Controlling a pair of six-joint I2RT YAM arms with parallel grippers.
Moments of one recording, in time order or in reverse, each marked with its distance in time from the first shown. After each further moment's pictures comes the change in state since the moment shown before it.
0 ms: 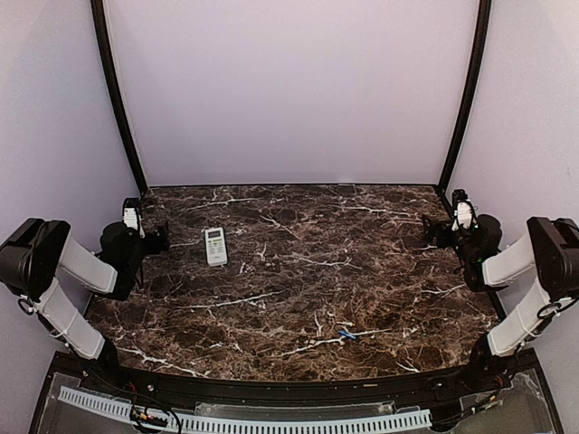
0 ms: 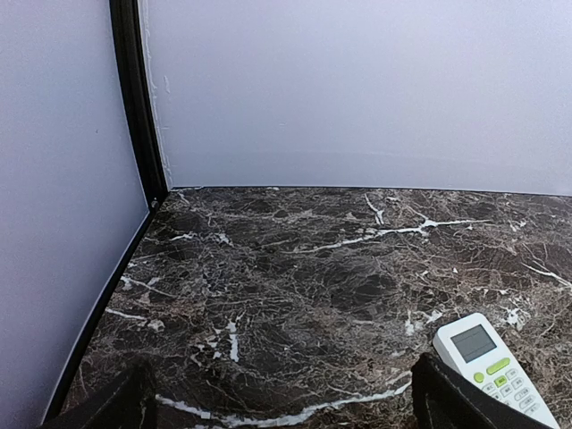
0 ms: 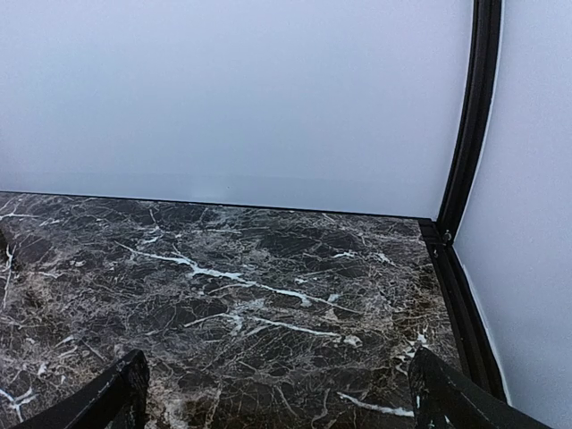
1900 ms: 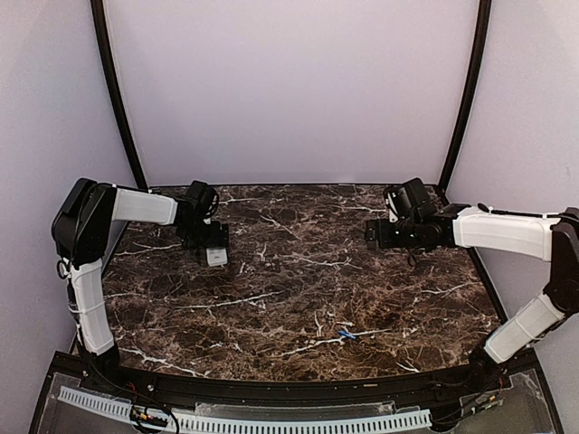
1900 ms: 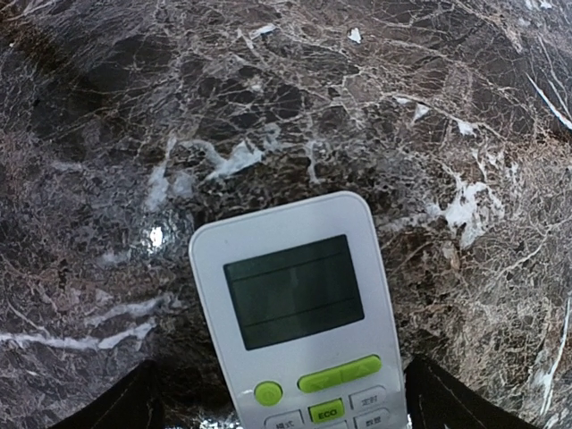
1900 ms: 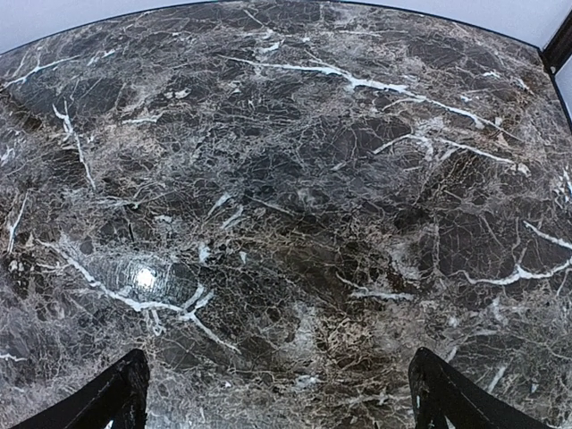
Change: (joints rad) left arm -0.324 0.415 0.933 -1.425 -0.006 -0.401; right arm 0.632 -0.075 0.565 -1.341 0.500 0.372
